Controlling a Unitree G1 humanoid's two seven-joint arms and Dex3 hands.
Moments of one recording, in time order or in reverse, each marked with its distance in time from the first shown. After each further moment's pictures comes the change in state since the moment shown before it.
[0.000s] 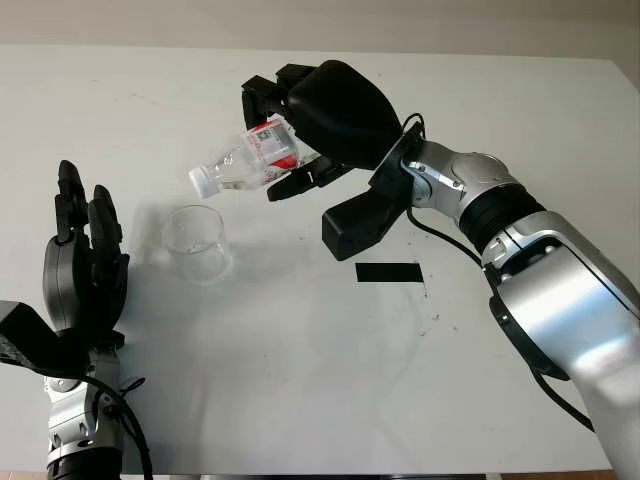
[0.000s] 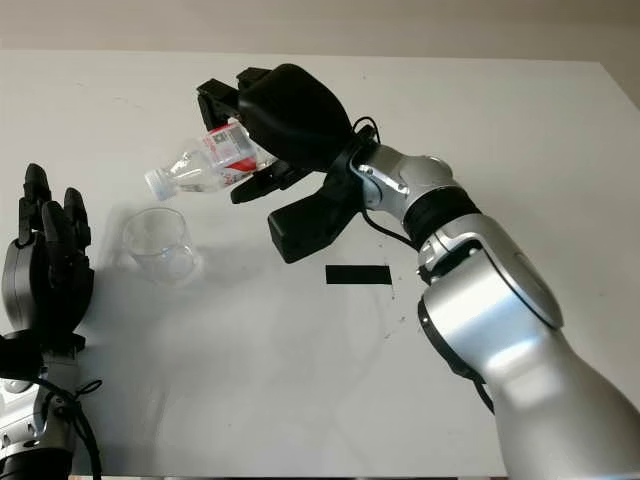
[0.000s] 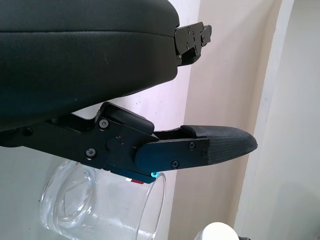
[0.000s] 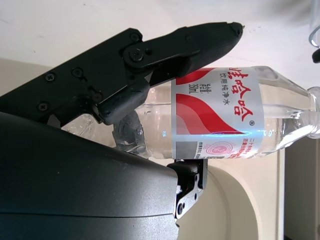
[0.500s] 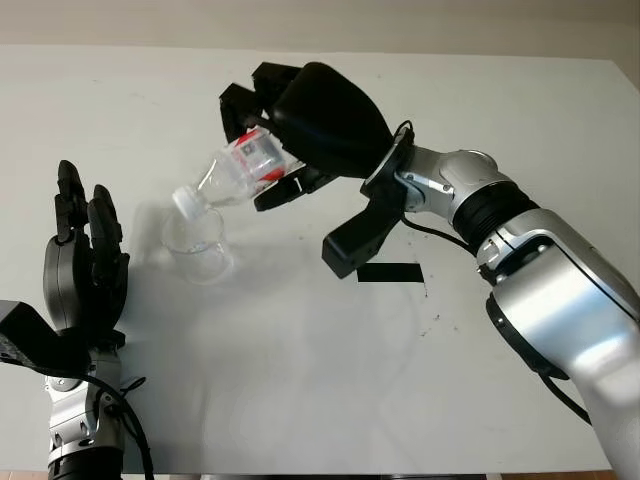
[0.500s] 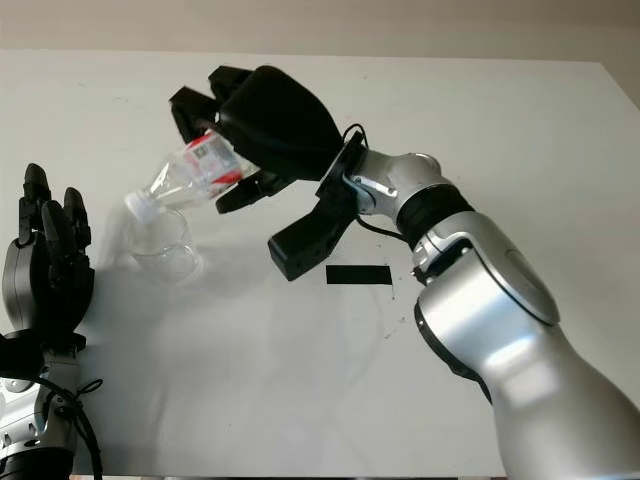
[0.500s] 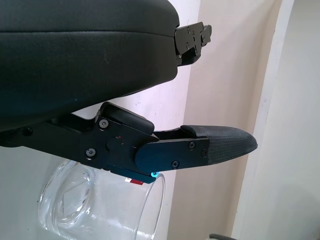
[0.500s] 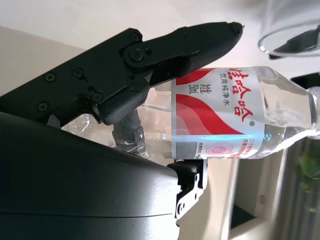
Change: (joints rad) left arm -0.002 -0.003 0.000 0.000 0.000 0.000 0.006; right arm -0.030 0.008 0.117 -0.020 -0.150 -0.034 -0.235
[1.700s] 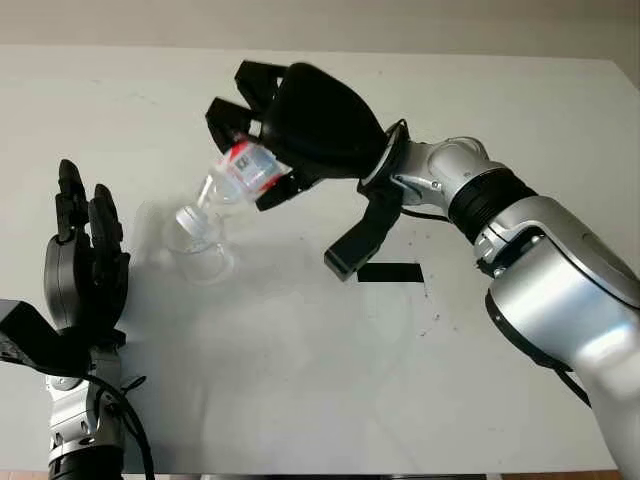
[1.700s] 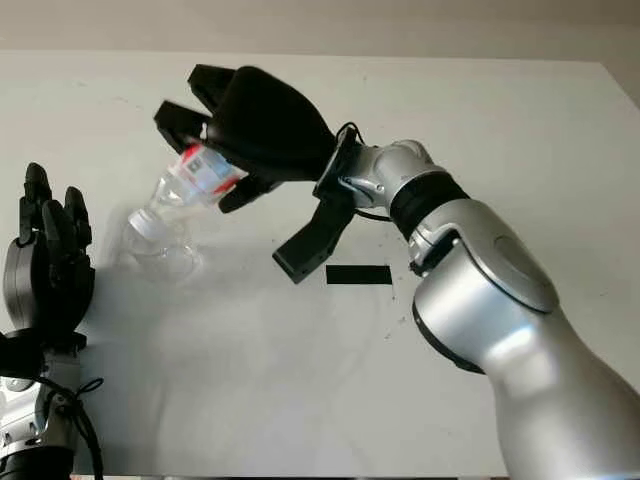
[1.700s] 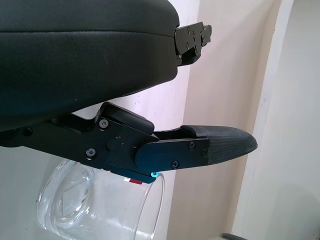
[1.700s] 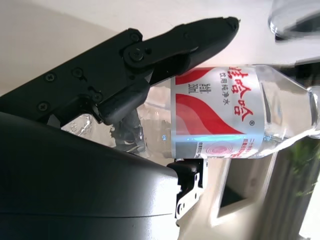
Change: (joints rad) left arm -0.005 0.000 0.000 0.007 0.000 -0.003 -0.004; right arm -0.032 0.008 0.023 0.025 0.051 0.023 -0.055
